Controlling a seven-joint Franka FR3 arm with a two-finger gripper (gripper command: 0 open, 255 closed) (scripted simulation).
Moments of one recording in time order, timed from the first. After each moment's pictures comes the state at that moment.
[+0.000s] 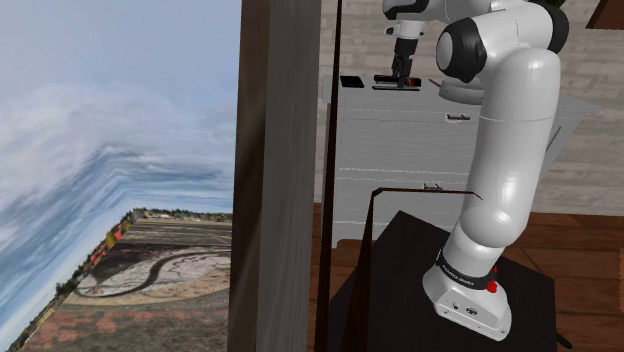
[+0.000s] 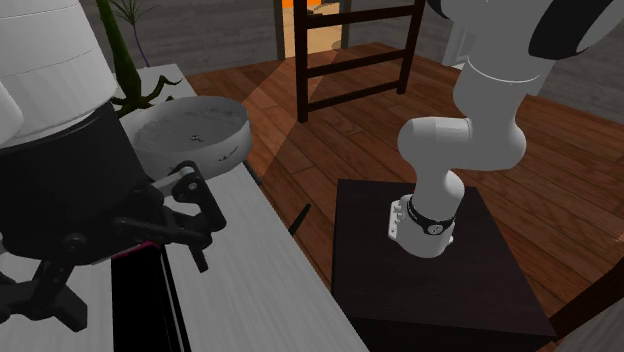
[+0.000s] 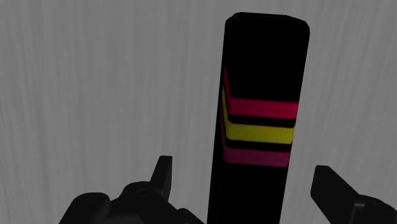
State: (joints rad) arm -0.06 0.23 -0.85 -1.43 0.20 1.59 -1.55
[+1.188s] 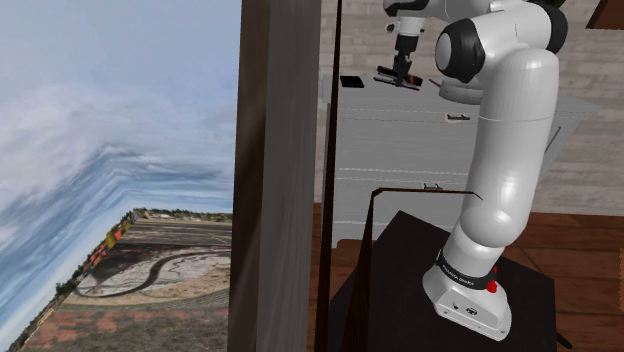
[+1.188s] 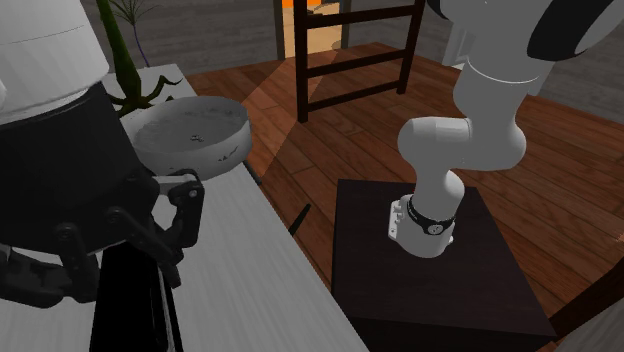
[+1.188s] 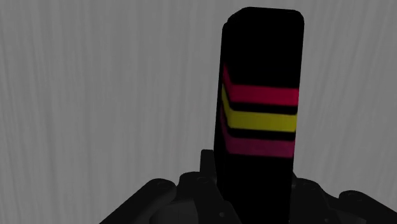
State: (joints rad) arm -0.07 0.24 -0.85 -1.39 0.20 1.56 -1.56
